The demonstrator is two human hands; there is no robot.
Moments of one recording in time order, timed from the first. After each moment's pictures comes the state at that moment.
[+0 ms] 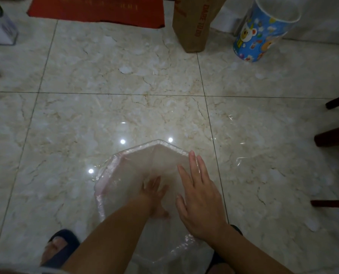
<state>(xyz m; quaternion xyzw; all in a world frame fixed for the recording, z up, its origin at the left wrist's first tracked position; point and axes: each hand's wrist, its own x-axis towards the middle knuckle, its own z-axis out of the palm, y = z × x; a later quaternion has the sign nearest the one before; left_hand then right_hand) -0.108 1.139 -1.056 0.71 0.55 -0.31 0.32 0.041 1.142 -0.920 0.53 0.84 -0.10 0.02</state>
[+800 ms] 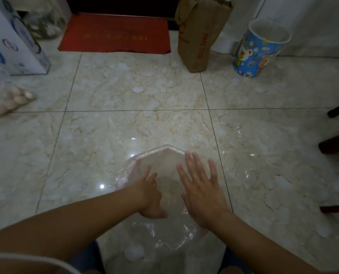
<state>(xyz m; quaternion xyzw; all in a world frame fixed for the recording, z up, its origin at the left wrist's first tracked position) -0.146 1.138 -0.912 0.76 0.46 -0.40 0.21 0.033 1.145 -0.894 0.44 0.88 0.04 0.15</state>
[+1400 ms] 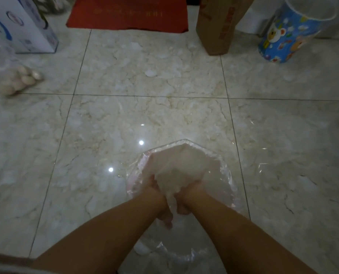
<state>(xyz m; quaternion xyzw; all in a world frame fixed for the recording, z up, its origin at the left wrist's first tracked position) -0.149 1.136 -0.981 0.68 0.47 -0.48 0.29 -0.049 1.176 -0.982 0.31 0.78 -0.16 0.52</state>
